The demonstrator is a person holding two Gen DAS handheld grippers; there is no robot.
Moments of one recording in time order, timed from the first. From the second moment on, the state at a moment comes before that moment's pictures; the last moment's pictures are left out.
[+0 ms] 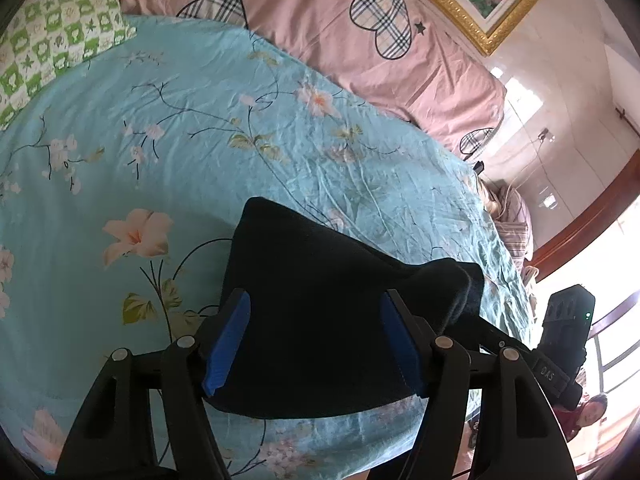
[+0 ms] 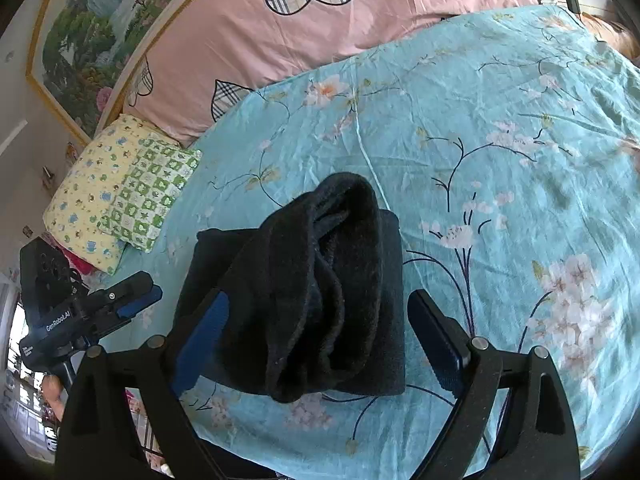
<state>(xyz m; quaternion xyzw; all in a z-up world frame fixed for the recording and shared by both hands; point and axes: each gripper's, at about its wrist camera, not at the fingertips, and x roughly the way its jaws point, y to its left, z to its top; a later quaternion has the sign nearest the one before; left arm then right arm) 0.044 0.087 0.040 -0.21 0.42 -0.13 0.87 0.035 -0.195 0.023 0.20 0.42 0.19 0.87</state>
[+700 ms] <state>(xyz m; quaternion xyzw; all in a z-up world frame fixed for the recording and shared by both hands) 0.084 0.094 0.005 -0.21 0.47 -0.13 0.85 0.051 -0.198 0.006 0.23 0.44 0.19 0.85</state>
